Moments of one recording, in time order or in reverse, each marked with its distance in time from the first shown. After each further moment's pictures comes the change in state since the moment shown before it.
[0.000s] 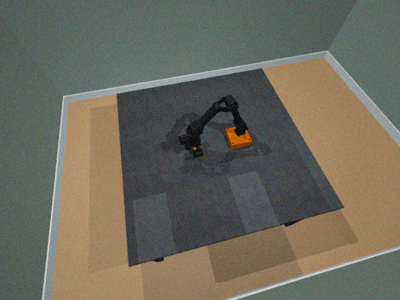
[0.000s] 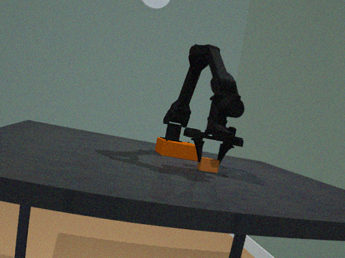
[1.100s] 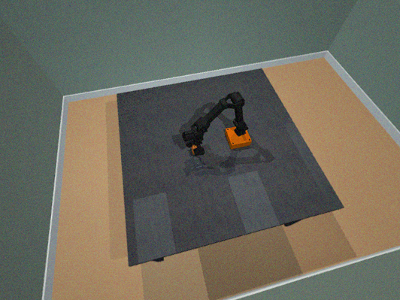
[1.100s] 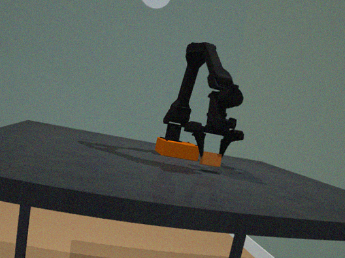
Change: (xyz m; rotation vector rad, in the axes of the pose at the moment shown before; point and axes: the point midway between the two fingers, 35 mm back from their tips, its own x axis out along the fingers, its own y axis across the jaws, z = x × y) arm -0.019 0.001 0.003 -0.011 -0.179 0.000
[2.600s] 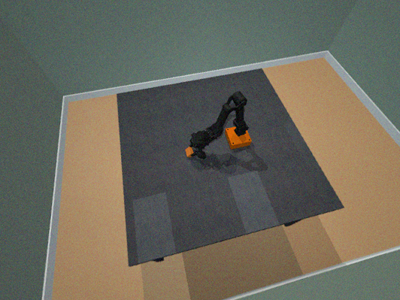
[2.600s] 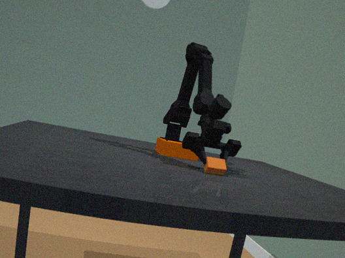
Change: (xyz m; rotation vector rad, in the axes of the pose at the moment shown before) arm 0.032 0.004 0.008 0.000 -0.613 0.006
